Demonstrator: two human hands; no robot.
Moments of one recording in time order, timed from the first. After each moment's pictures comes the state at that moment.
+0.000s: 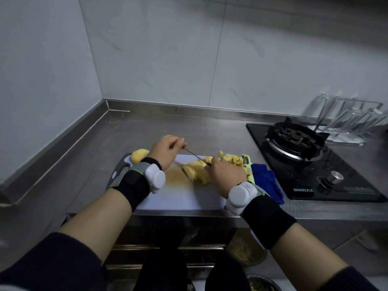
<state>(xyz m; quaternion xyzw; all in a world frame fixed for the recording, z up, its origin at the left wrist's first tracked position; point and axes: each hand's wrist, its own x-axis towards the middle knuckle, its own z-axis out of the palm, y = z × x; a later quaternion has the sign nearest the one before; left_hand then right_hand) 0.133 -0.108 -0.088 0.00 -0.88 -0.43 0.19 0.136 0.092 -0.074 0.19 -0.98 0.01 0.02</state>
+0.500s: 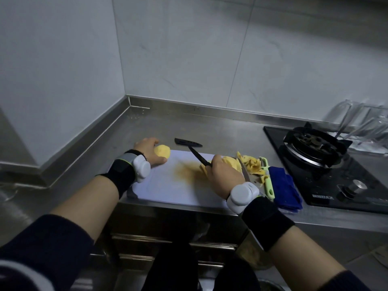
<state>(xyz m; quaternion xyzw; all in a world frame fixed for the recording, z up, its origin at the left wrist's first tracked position) 0.154 -0.218 -0.109 0.16 -0.95 -0.25 0.01 0.158 0.045 -0.080 0.20 -0.97 0.13 -0.03</state>
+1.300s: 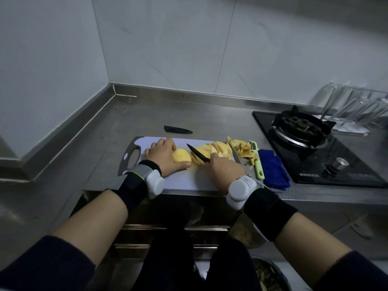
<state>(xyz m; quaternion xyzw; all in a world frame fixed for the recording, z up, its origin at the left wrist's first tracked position) 0.185 -0.127 -0.124 0.09 -0.97 -0.23 0.05 0.174 0.069 -0.090 0.19 -0.98 0.00 -0.02</state>
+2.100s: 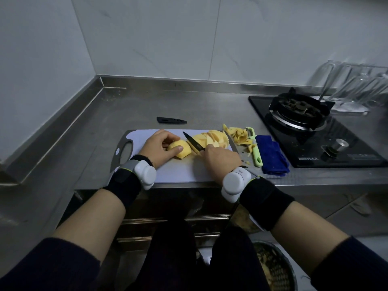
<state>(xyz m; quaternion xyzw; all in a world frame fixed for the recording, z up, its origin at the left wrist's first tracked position) 0.178 -0.132 -0.141 -0.02 -0.87 -0.47 0.13 0.170 0.069 -0.099 0.20 -0.98 -0.01 0.01</state>
